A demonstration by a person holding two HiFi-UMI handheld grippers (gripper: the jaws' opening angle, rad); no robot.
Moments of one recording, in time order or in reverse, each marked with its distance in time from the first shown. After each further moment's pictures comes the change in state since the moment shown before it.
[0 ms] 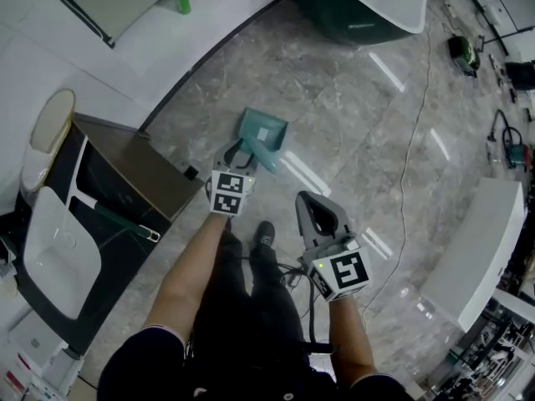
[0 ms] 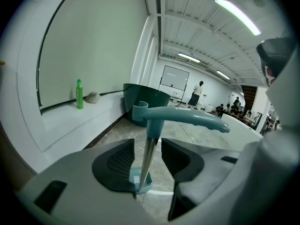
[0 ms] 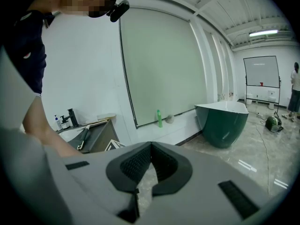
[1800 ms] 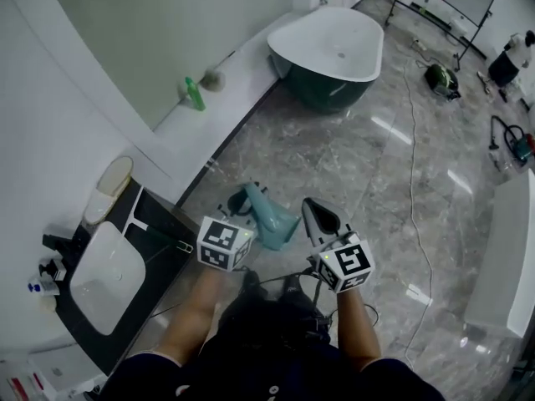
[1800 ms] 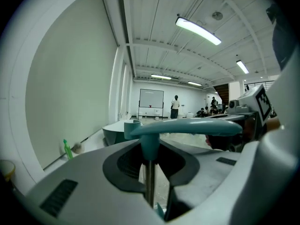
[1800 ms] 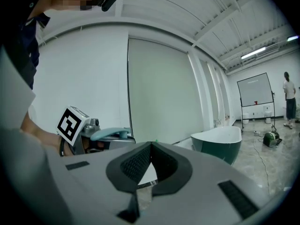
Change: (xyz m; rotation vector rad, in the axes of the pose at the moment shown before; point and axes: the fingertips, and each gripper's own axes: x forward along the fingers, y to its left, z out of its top) left arm -0.240 -0.151 0.226 0.255 -0.261 -0.163; right arm -0.144 0.013 0.108 -0.046 -0.352 -0.031
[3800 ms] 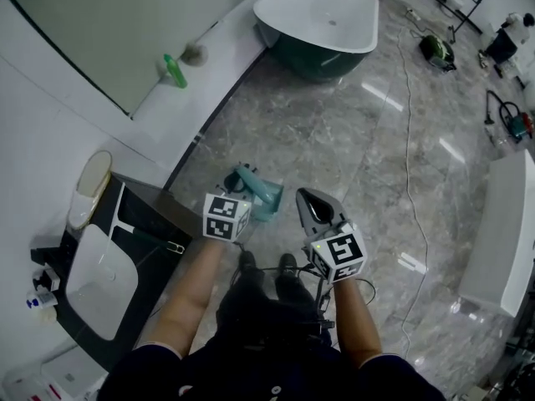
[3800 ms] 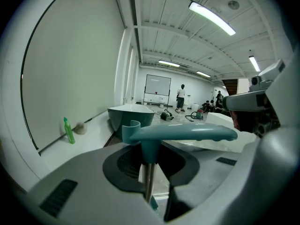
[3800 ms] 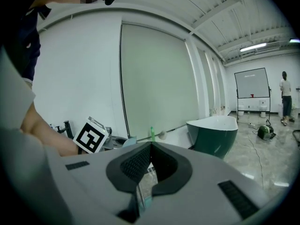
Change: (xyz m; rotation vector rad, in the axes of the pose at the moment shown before) left arm 0.082 0.067 -0.110 -0.075 0.163 0.039; right arm 0.046 -0.017 -0.059 0.037 0.182 -0.052
